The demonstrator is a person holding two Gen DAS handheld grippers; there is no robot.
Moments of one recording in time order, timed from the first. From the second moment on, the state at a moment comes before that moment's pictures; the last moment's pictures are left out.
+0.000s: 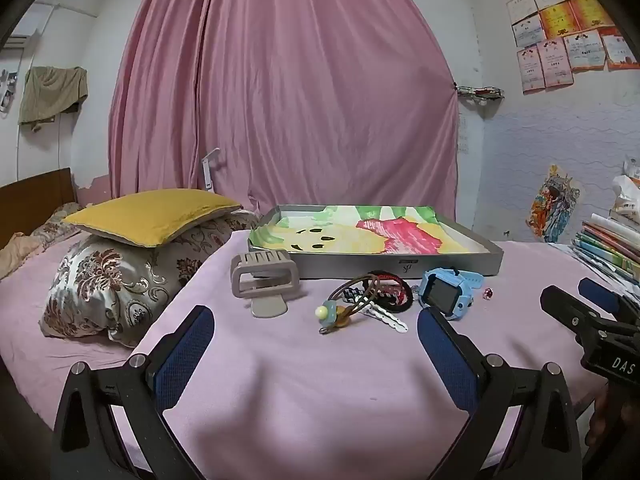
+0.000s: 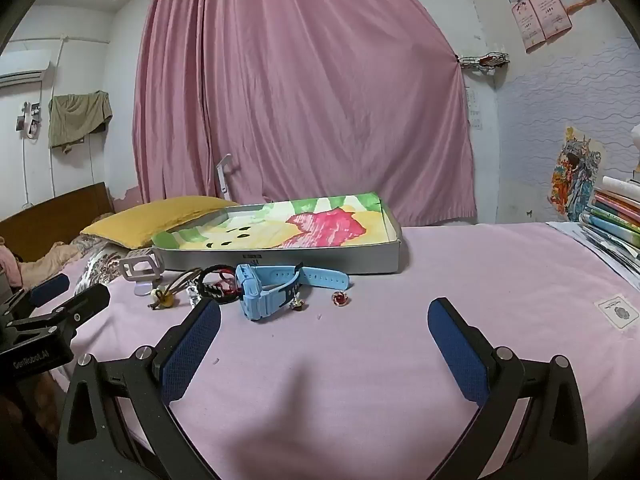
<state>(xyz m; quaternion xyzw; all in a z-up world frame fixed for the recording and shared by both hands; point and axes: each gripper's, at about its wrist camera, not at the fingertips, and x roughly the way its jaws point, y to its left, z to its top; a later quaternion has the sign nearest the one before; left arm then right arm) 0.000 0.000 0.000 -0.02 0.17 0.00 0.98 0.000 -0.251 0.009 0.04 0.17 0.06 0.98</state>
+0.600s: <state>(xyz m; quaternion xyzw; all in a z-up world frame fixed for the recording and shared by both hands) 0.001 -0.003 -0.001 -0.02 0.17 0.00 0.99 -0.001 -0.251 0.010 0.03 0.17 0.06 0.98</state>
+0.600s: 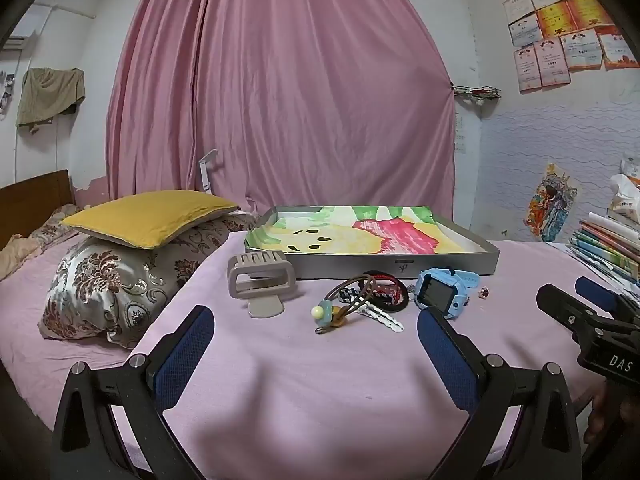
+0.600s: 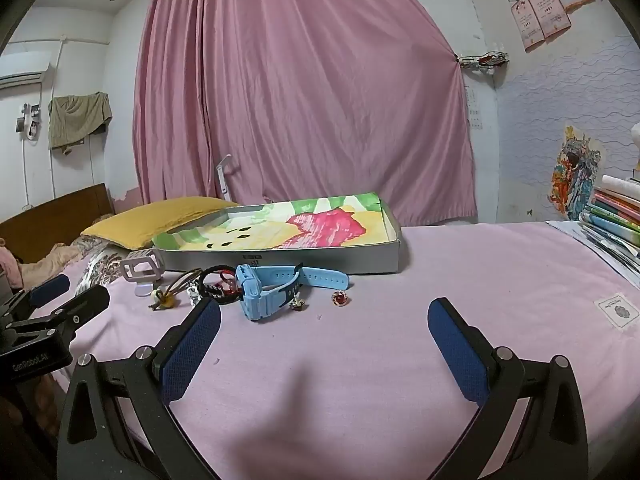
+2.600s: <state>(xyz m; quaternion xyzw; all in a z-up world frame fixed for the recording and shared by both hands) 0.000 -0.002 0.000 -0.02 0.17 0.00 0.99 -0.001 -0.251 0.013 0.04 0.17 0.06 0.98</state>
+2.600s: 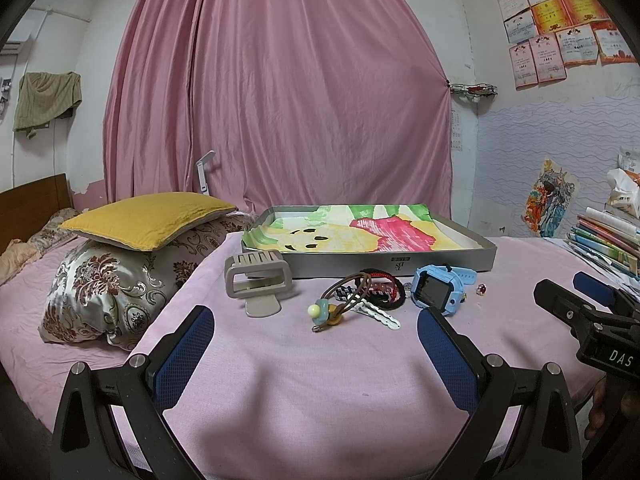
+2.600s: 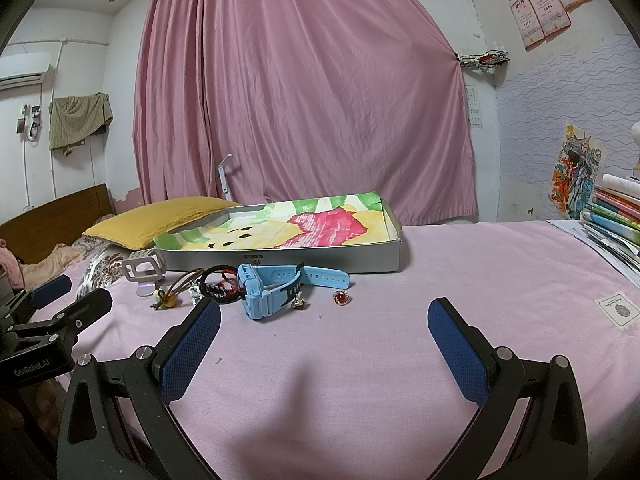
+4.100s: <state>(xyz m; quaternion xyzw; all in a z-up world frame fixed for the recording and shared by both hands) 0.016 0.007 -0.003 -0.03 0.20 0.01 0.98 0.021 -0.241 0.026 0.02 0.21 0.09 0.97</state>
